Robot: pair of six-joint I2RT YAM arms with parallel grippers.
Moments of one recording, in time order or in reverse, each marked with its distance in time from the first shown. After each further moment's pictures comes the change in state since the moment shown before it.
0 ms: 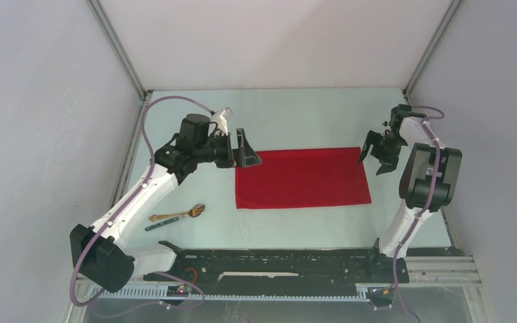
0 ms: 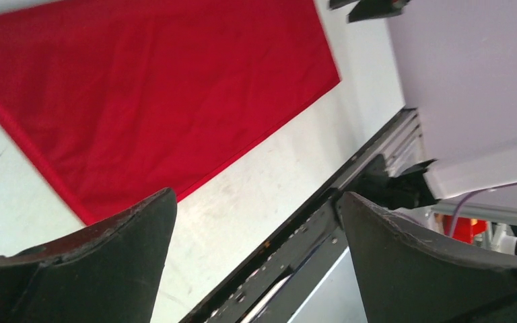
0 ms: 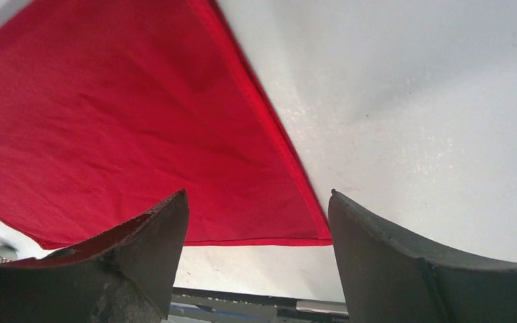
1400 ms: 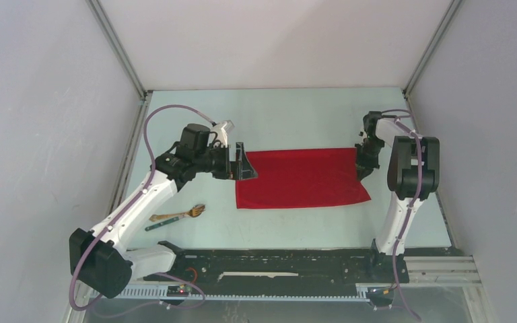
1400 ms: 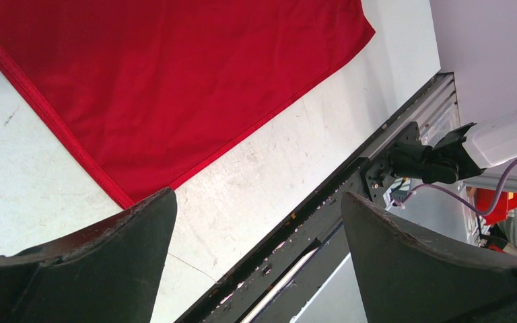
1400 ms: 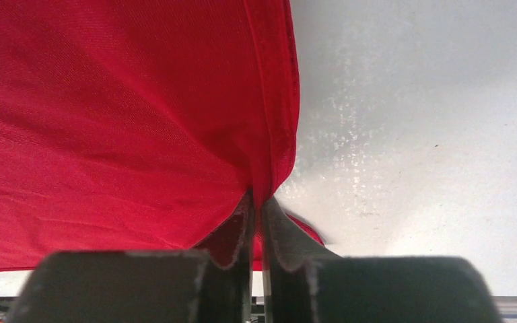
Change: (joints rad) left arm 0.007 -0.048 -0.114 -0.060 -0.002 0.110; right arm 0.153 0.140 -0.008 -0.030 0.177 -0.077
